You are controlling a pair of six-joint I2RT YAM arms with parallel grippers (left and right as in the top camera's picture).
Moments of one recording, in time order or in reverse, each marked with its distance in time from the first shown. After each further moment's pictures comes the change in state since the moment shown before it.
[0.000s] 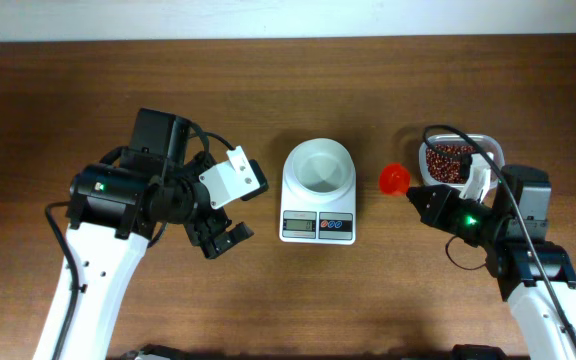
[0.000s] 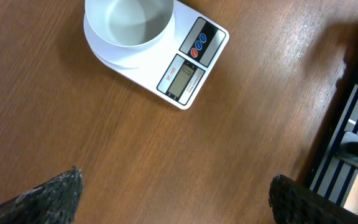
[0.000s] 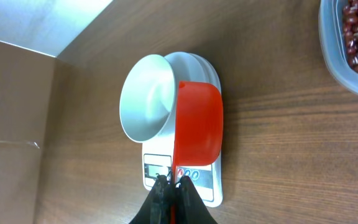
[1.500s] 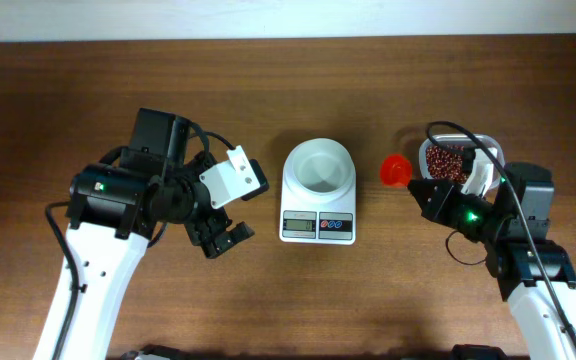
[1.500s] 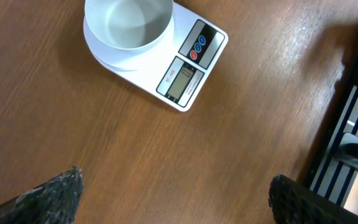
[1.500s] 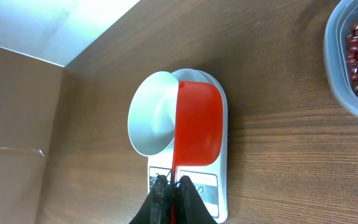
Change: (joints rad) left arm 0.000 0.000 0.000 0.004 0.007 0.000; right arm 0.000 0.000 0.000 0.071 0.000 0.021
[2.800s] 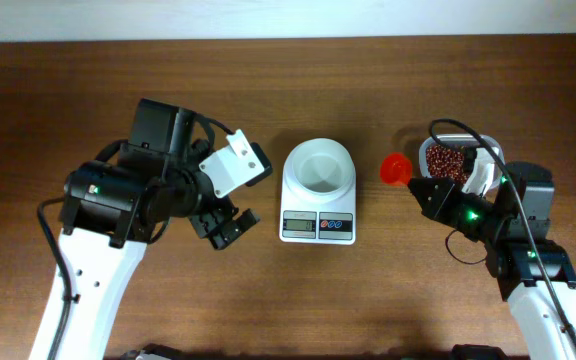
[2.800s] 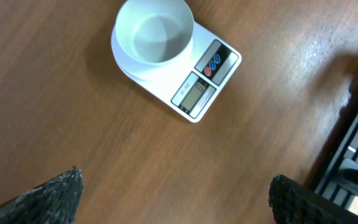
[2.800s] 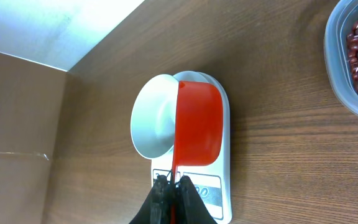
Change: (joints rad) left arm -0.055 0.008 0.115 -0.016 -0.067 -0.150; right arm 0.000 0.000 0.000 0.011 0.000 0.031
